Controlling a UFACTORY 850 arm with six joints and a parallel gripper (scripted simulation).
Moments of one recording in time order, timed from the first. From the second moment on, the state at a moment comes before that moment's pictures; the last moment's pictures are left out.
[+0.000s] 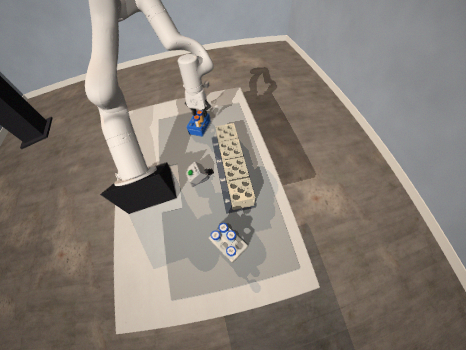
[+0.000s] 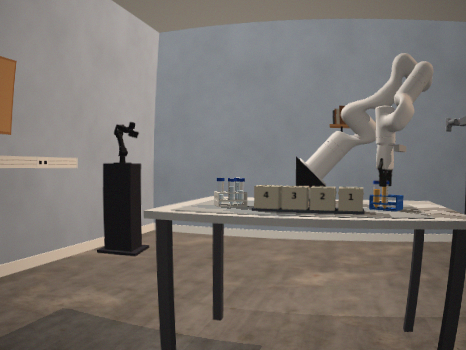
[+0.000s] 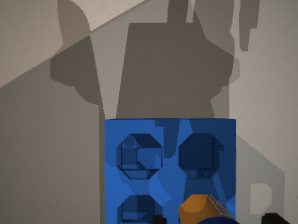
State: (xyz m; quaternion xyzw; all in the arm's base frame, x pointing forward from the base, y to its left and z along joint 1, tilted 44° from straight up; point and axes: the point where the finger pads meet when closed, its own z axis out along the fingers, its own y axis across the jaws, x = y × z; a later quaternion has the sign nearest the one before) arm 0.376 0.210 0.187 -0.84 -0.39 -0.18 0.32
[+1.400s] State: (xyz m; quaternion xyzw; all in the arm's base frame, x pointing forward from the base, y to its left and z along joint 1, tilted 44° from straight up) arm 0.376 0.209 0.188 -0.84 -0.39 -0.18 0.32
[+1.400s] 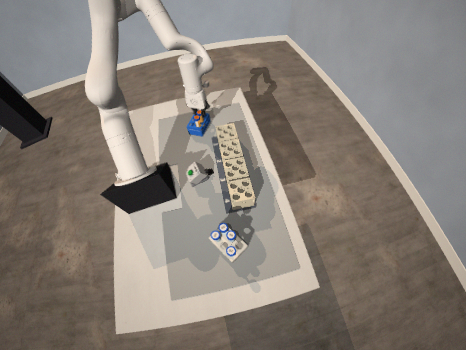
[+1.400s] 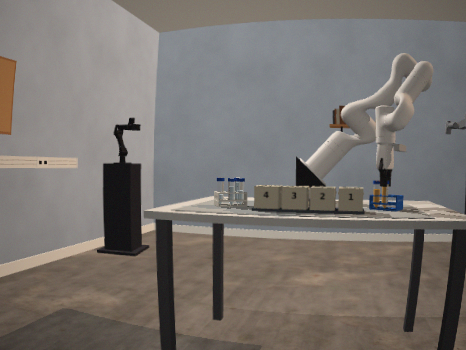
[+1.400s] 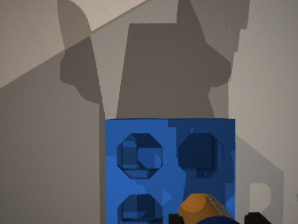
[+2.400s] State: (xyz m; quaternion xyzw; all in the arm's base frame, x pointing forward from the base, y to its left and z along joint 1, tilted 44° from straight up) arm 0.375 0.200 0.198 -0.84 -0.39 -0.18 0.32
